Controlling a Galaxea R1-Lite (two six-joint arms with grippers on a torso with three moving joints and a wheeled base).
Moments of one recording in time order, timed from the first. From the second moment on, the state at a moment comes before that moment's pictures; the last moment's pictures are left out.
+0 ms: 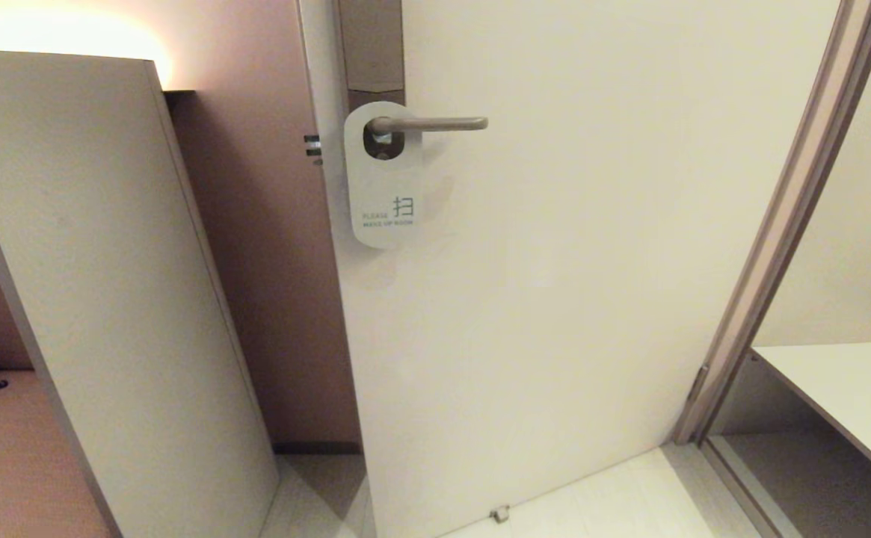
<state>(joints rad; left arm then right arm) 0.00 0.00 0.00 0.01 -0.01 0.01 0.01 0.14 0.00 0.00 0.00 -0.06</state>
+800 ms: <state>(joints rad) 0.00 0.00 0.00 0.01 -0.01 0.01 0.01 0.00 0.00 0.00 0.00 -0.05</state>
